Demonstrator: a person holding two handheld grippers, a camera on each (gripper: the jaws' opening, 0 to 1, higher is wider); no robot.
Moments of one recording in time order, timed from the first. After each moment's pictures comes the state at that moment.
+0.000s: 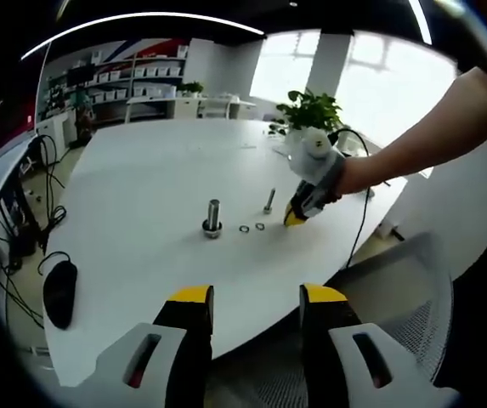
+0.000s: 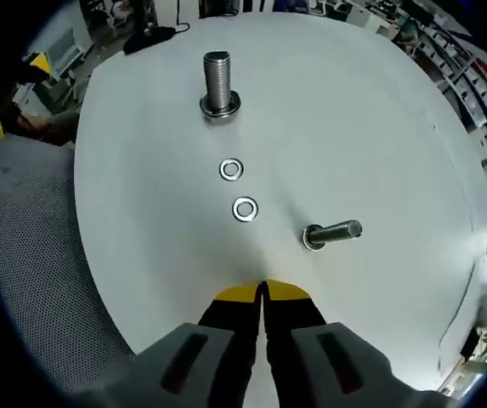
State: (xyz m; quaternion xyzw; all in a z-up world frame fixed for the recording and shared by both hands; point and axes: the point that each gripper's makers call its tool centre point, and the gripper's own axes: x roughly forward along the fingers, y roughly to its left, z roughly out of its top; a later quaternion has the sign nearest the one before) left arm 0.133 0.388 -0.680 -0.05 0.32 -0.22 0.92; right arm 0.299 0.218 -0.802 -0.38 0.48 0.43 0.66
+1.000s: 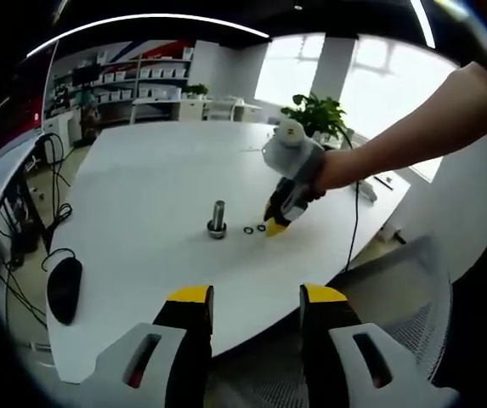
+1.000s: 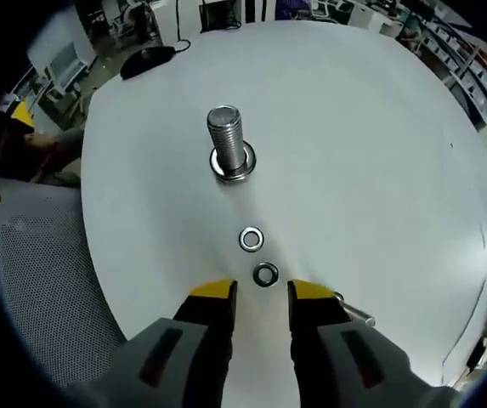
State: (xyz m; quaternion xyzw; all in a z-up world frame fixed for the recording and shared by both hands) left arm 0.129 0.392 -0.678 -0.05 0.31 -0.21 0.92; right arm 0.299 0.276 -0.797 -0.36 0.48 0.46 0.65
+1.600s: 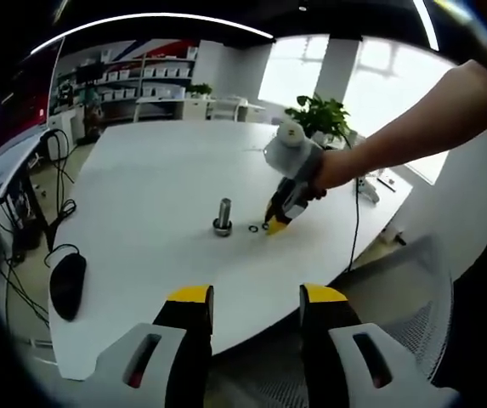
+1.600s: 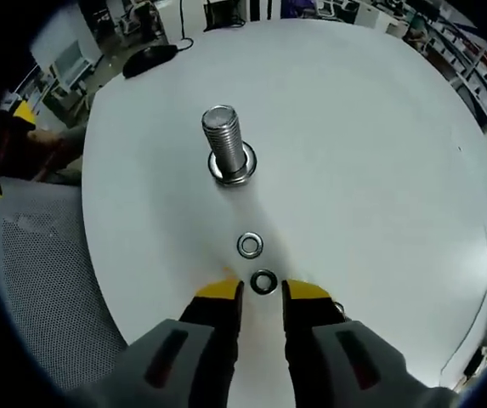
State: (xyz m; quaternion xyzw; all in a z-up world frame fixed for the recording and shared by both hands) left arm 0.127 0.399 -0.680 -0.05 0.32 -0.21 0.92; right arm 0.303 0.279 -0.802 -0.38 0.49 0.48 0.62
